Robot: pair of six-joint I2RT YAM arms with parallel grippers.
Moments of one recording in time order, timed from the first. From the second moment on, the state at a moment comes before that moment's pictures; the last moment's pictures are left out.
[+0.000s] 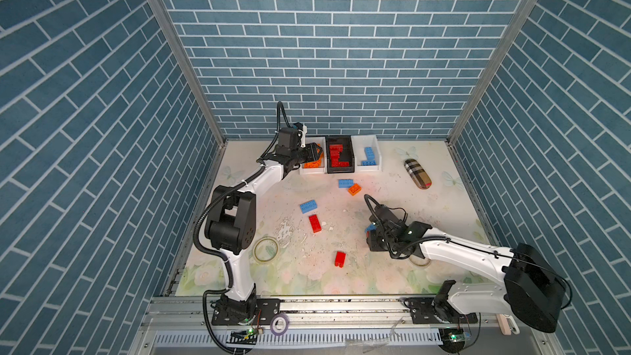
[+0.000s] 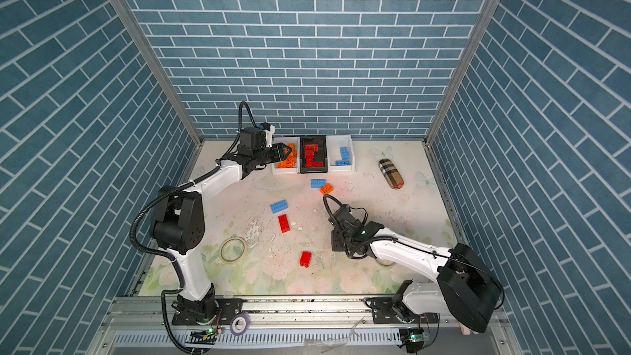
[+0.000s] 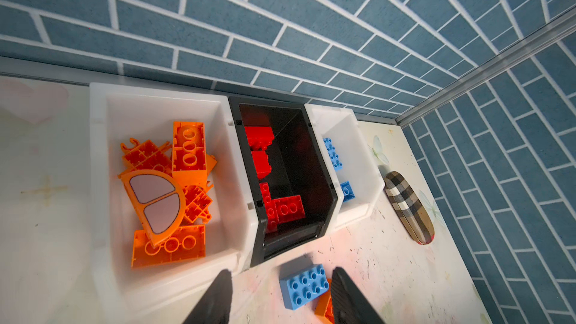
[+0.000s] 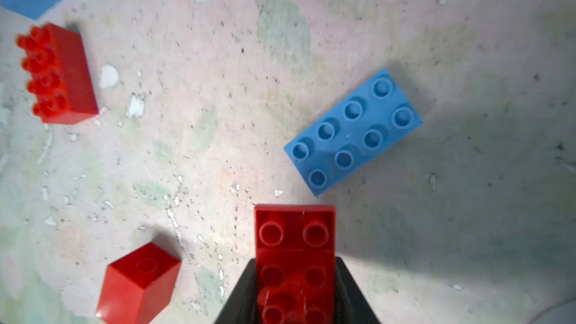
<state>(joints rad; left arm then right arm) -0.30 1.89 1.44 -0.09 0.33 -0.44 0.85 1.25 0.66 -0.47 0.04 0.73</state>
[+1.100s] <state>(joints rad) -0.43 1.40 0.87 -0.13 0.18 -0.36 0.40 1.63 0.95 0.27 -0.59 0.74</state>
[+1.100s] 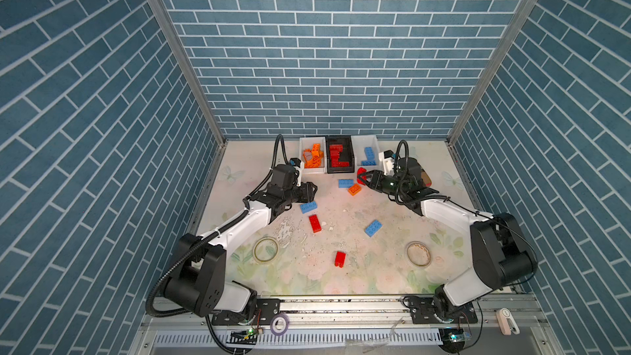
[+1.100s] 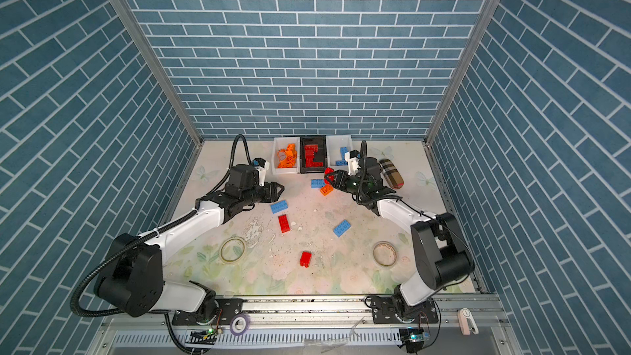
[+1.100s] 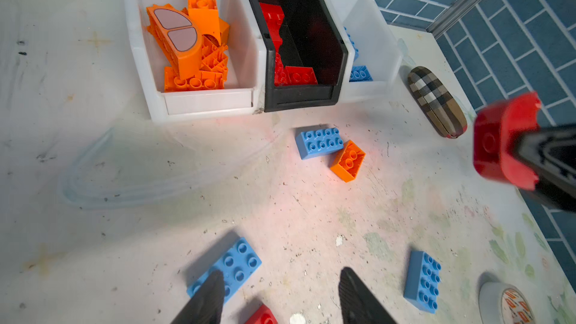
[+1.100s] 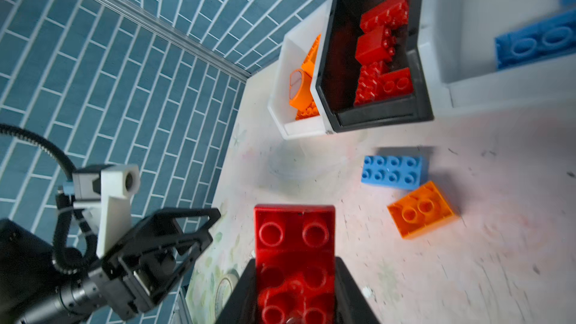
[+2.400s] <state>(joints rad) -0.55 1.30 0.71 -0.19 -0.16 -0.68 0.35 2.37 1.75 0.28 -0.62 0.73</state>
